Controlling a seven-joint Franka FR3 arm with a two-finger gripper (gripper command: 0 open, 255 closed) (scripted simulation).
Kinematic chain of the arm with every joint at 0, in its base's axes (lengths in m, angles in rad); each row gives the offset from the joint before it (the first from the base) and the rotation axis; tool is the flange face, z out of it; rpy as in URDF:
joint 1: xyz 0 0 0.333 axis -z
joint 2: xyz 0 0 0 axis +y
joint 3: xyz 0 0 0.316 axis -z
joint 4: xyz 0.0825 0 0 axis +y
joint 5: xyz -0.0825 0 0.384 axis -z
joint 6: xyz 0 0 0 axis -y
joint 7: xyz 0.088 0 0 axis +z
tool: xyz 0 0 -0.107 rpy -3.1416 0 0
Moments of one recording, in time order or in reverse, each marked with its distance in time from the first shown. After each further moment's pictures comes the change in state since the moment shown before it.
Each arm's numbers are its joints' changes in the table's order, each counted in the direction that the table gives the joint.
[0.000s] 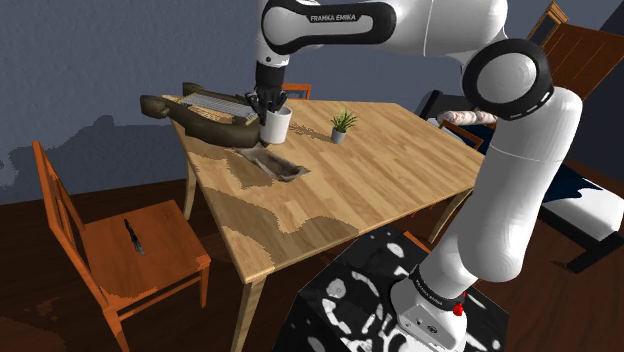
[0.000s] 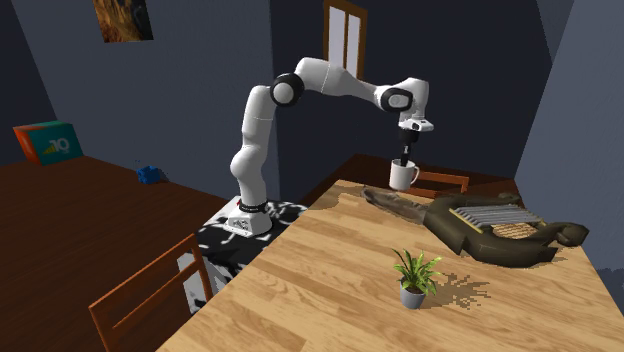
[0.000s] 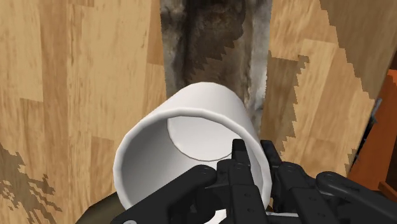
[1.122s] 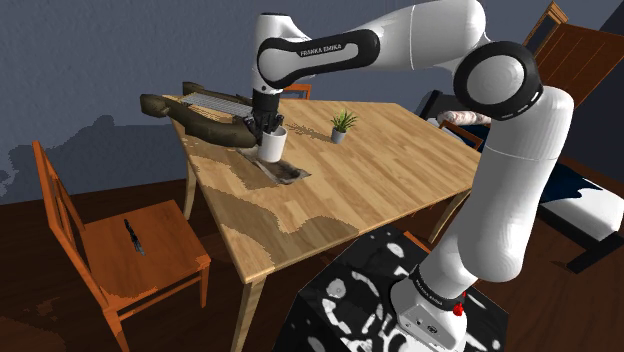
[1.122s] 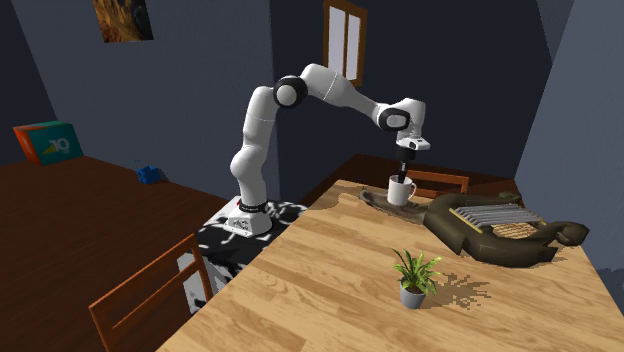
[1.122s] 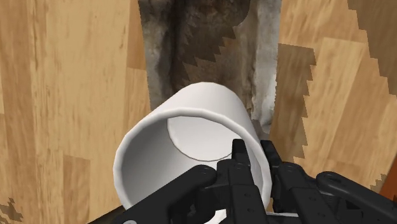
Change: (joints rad) arm 0.001 0.039 0.002 0.127 0.005 0.166 -0.010
